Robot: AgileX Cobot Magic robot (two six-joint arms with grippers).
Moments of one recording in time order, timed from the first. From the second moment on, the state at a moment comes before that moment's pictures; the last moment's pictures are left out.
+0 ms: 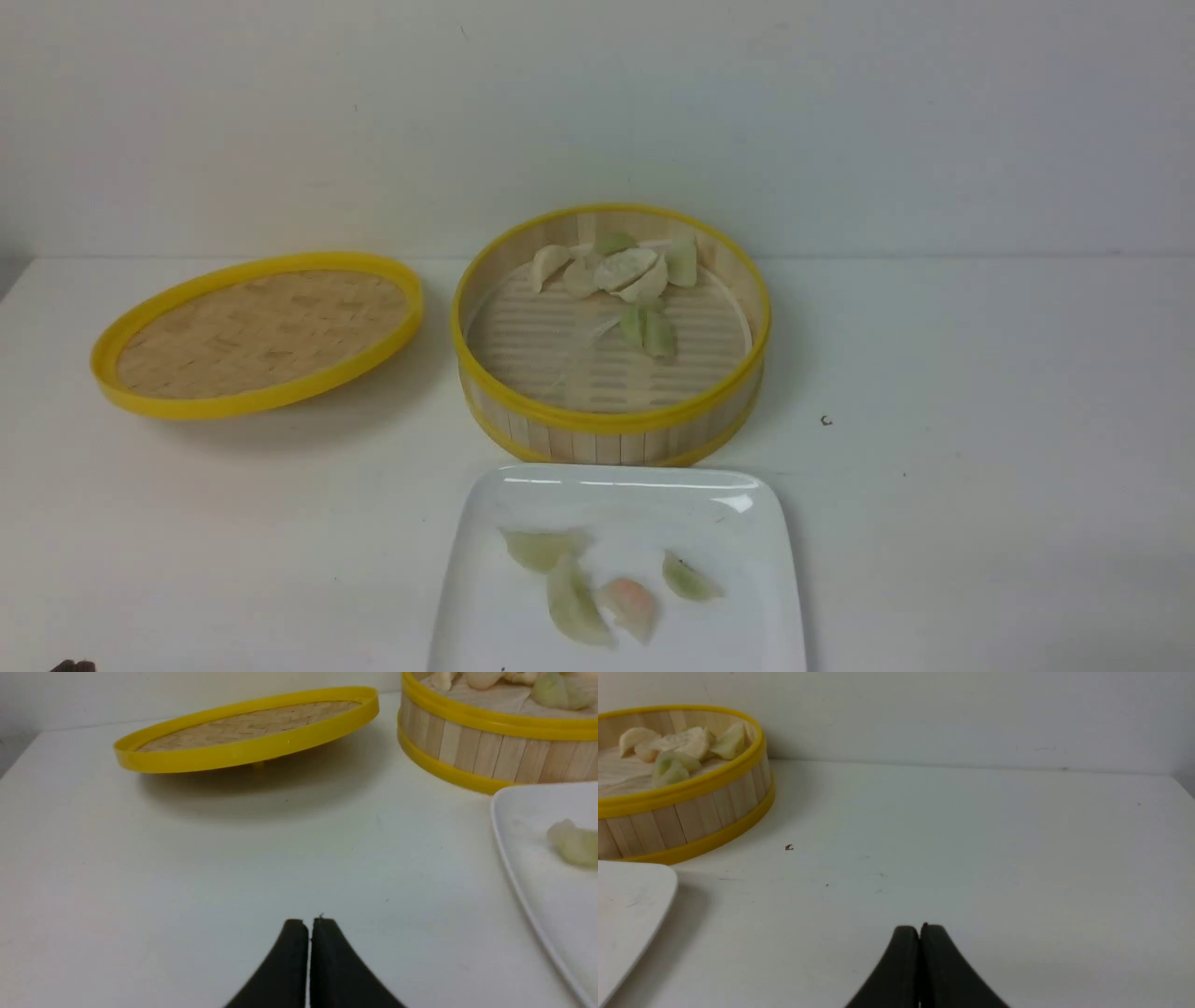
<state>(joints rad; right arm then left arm) 0.05 -0.01 0.02 -0.02 0.39 0.04 -0.03 -0.01 0.03 -0.18 0.33 0.14</state>
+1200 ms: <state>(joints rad) 0.05 -0.01 0.02 -0.02 0.39 0.04 -0.25 1.31 -1.09 -0.49 0.90 0.34</state>
